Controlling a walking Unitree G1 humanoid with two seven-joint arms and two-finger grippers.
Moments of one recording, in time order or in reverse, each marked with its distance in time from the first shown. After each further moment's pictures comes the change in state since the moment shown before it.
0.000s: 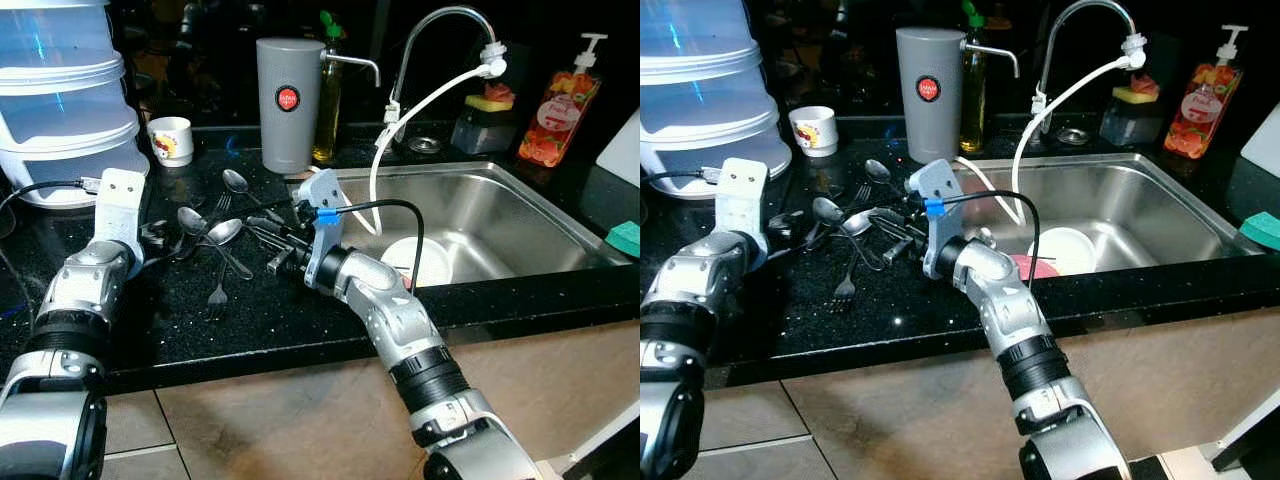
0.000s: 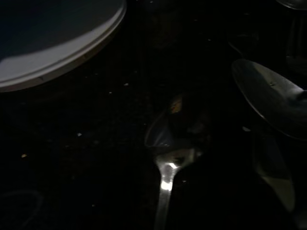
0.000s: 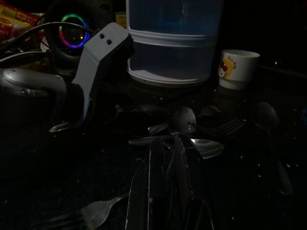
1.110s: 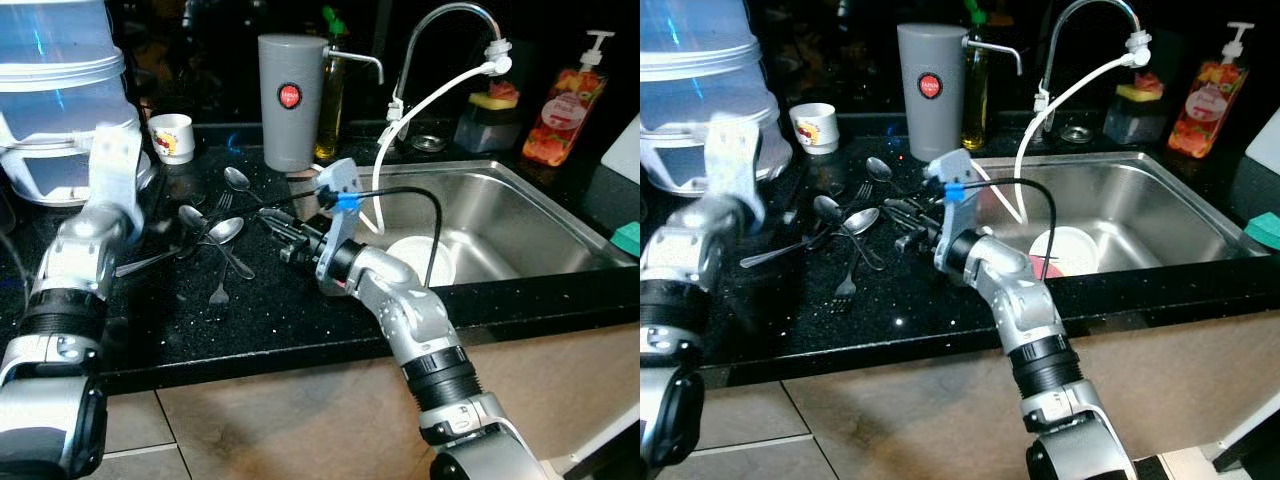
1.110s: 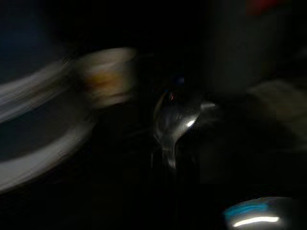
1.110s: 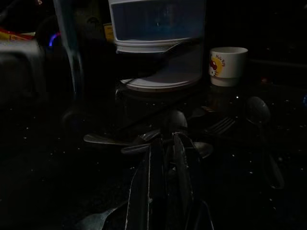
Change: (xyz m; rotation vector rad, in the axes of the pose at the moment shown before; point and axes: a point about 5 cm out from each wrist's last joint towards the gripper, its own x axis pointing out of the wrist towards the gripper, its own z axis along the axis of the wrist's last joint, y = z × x) left arm -0.028 -0.036 0.082 -0.103 -0.348 -0.295; right arm -0.008 -0.009 0.013 0.099 -0.022 -0.042
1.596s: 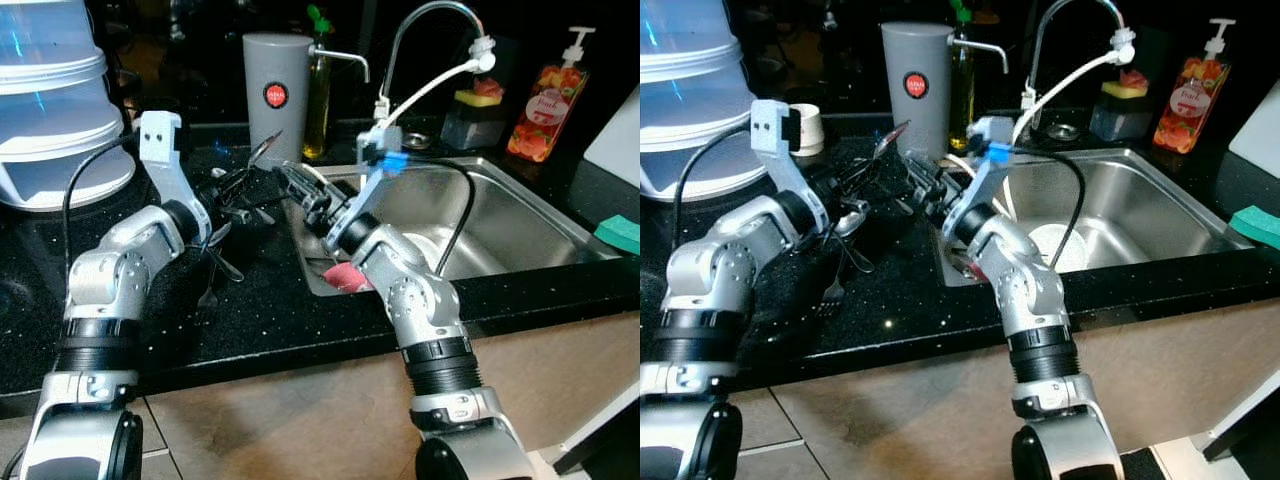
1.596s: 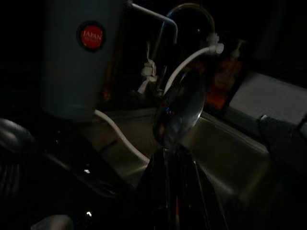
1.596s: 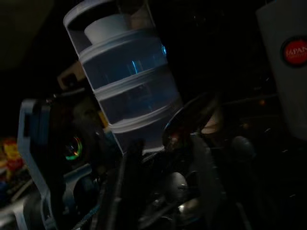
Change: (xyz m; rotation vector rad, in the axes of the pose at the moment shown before) left arm -0.021 -0.043 -0.013 -0.362 -0.151 -0.424; right arm 0.001 -0.007 0.035 0.342 -0.291 -0.125
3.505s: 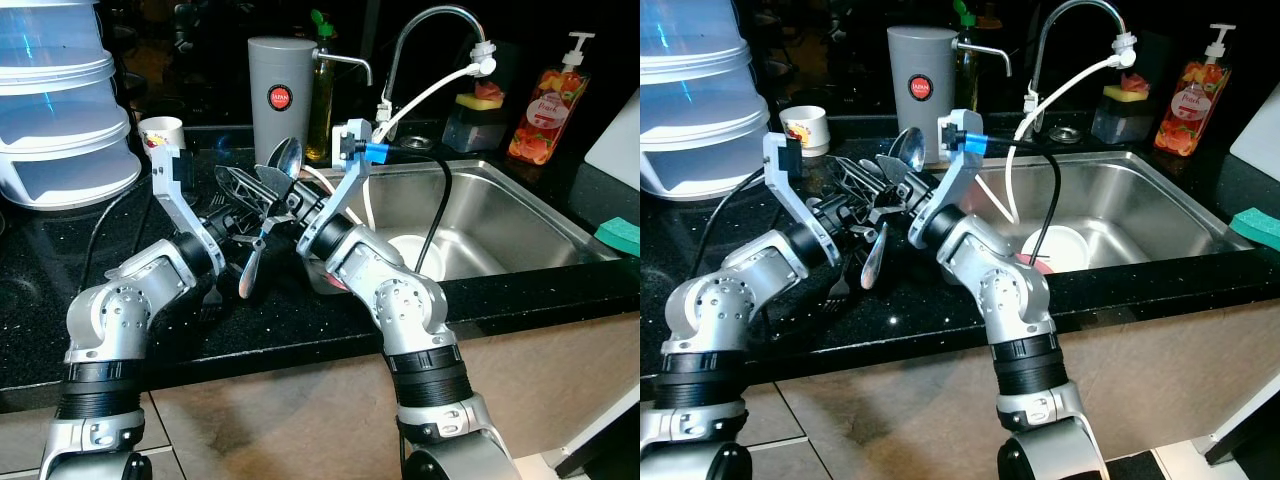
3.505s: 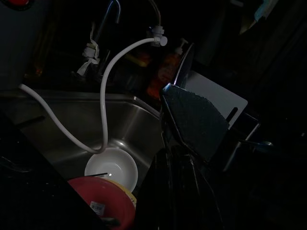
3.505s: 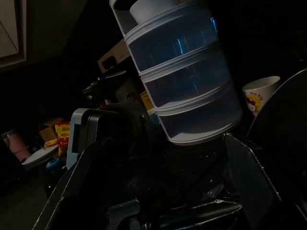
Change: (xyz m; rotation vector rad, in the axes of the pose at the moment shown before) left arm -0.009 -0.034 -0.020 -0.193 0.030 -0.204; right arm 0.008 0.036 -0.011 0.066 0.103 0.111
